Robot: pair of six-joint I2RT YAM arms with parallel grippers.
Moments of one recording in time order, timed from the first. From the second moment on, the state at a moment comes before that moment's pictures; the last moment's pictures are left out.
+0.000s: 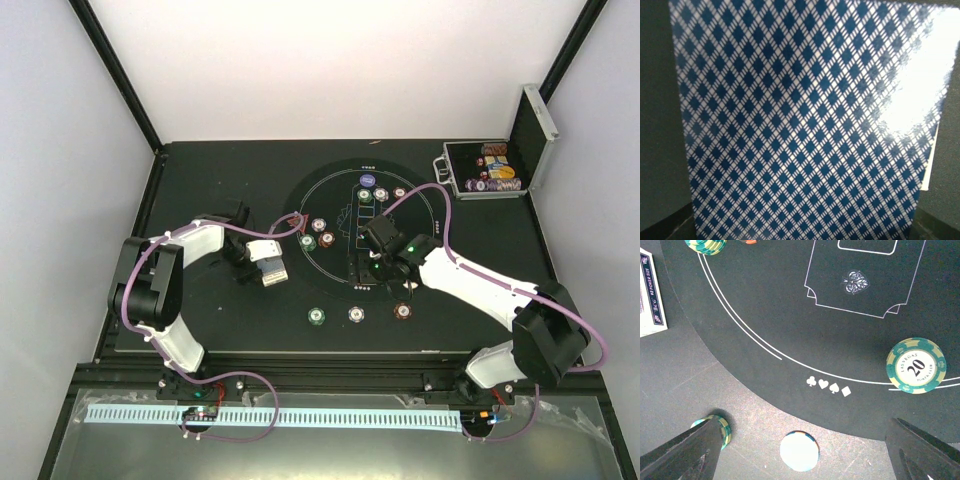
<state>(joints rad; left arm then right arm) -0.20 1.70 0.95 -0.66 0.20 0.97 0.75 1.43 0.98 -0.66 -0.01 0.64</state>
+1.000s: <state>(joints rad) -0.20 1.53 0.96 -0.85 0.20 1.02 0.75 1.43 0.95 -0.37 -0.34 0.73</state>
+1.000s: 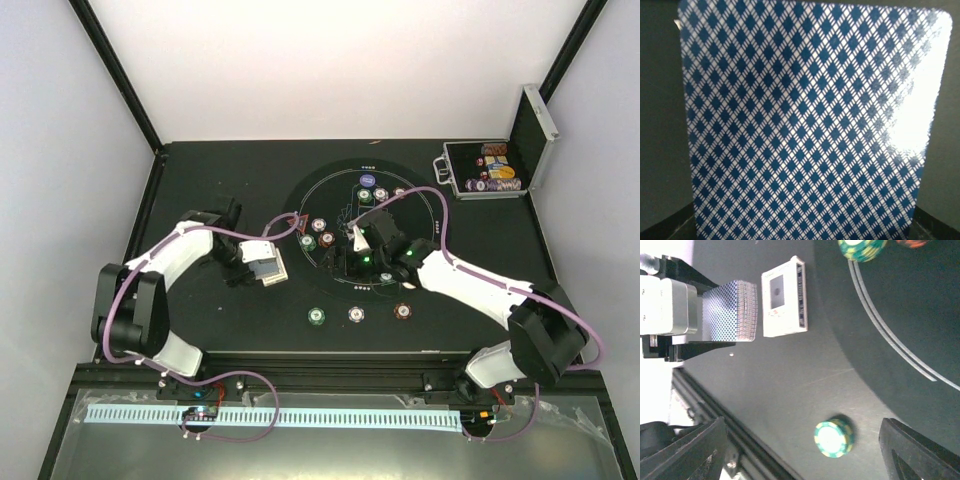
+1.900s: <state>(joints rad) -0.41 1.38 1.16 -1.12 0.36 0.94 0.81 1.60 0.87 0.31 -0.66 1.11</state>
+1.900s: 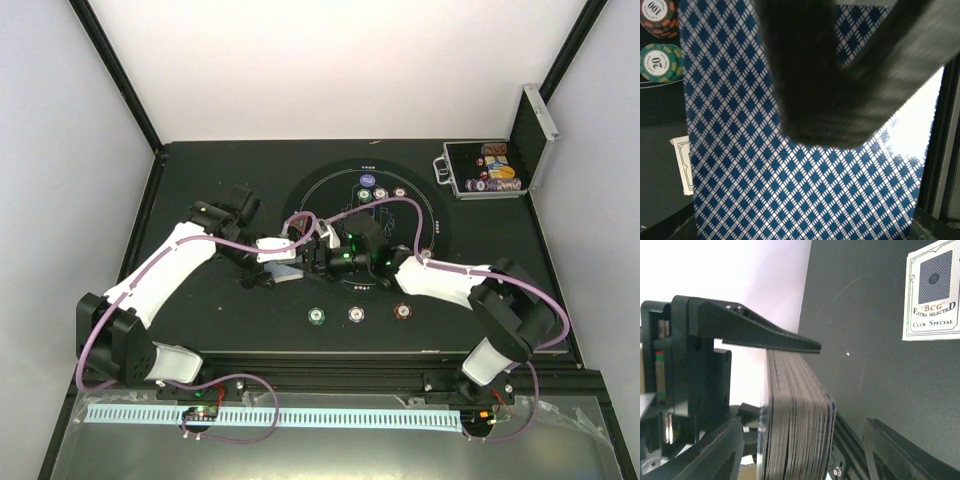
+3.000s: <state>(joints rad) -0.47 1.32 1.14 -1.06 0.48 0.86 0.87 1.64 0.76 0.55 -0.69 1.29</state>
